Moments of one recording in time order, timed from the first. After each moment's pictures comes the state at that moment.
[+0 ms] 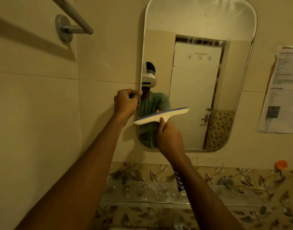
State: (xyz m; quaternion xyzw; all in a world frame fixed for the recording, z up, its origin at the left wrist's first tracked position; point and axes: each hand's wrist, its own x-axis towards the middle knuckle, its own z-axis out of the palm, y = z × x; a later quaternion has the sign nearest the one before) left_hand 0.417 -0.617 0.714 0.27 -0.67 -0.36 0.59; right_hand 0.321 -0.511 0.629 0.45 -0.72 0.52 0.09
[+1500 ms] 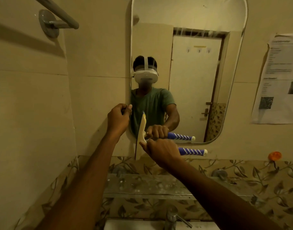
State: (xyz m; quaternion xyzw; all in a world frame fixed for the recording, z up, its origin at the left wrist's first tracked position) left_hand 0.413 -0.611 0.647 0.31 -0.69 -0.32 0.56; right_hand 0.290 -0.496 0.583 0.64 -0.72 0.10 0.24
